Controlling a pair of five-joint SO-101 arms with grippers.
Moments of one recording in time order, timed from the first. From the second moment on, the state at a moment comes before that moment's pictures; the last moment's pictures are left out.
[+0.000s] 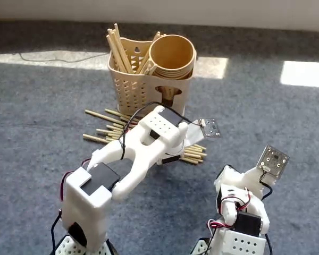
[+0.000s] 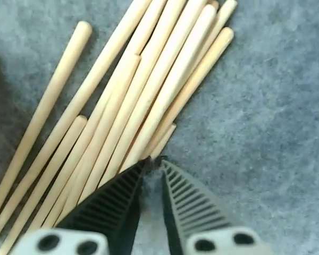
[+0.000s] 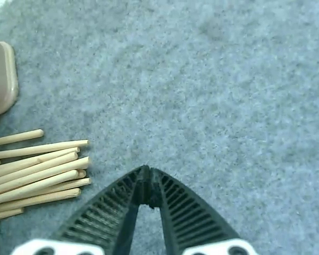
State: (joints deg) left arm 32.2 22.2 7.0 71.0 -30.4; right arm 8.6 -104.6 95.7 62.5 -15.2
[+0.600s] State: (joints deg) left arm 32.1 16.8 2.2 84.4 -30.4; right arm 9.5 -104.6 95.7 62.3 -15.2
